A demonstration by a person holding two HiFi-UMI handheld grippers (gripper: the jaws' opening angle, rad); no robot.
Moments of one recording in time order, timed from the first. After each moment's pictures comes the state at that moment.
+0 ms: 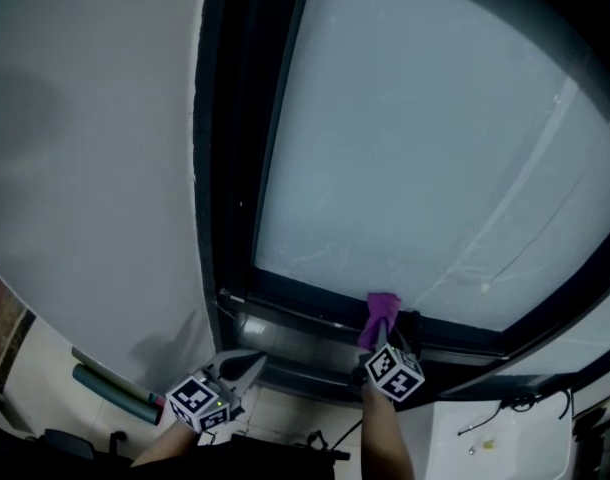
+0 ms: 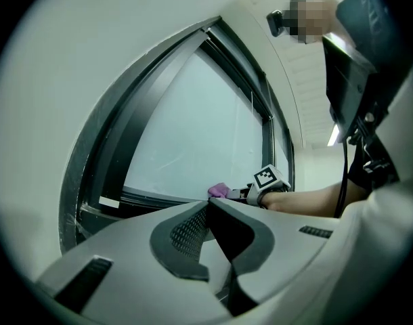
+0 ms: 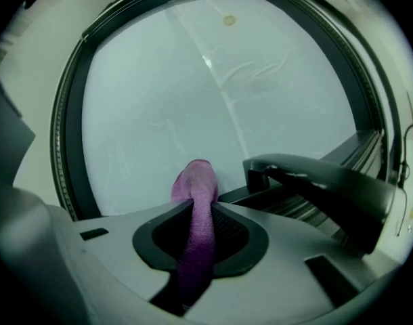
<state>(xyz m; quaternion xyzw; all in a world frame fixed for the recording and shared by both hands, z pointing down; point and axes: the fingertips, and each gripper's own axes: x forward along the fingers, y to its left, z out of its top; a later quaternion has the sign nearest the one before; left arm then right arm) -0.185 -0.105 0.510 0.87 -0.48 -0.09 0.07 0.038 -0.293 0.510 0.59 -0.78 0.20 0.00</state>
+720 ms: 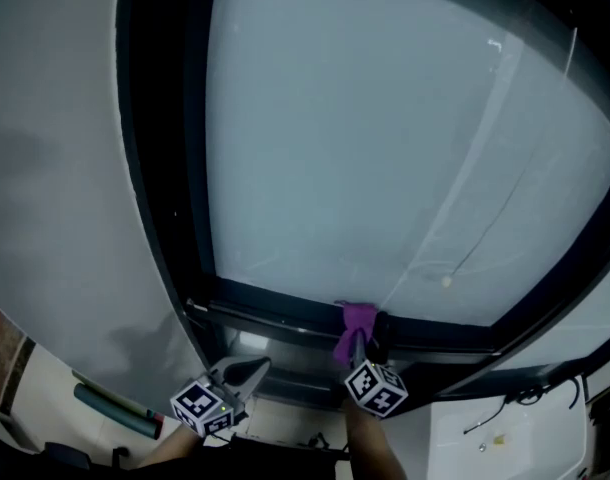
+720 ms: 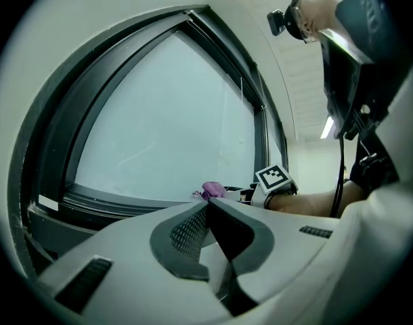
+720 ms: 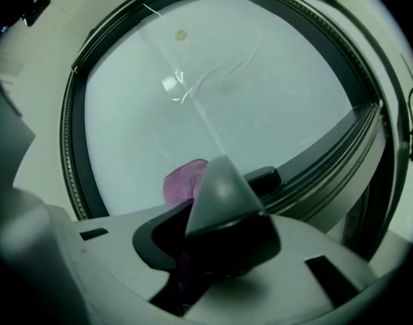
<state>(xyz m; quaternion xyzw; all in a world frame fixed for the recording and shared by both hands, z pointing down) -0.107 -0.141 0.500 0.89 -0.46 -0.06 0.05 0.063 -0.282 0.514 0.55 -0.80 0.24 -0.05</state>
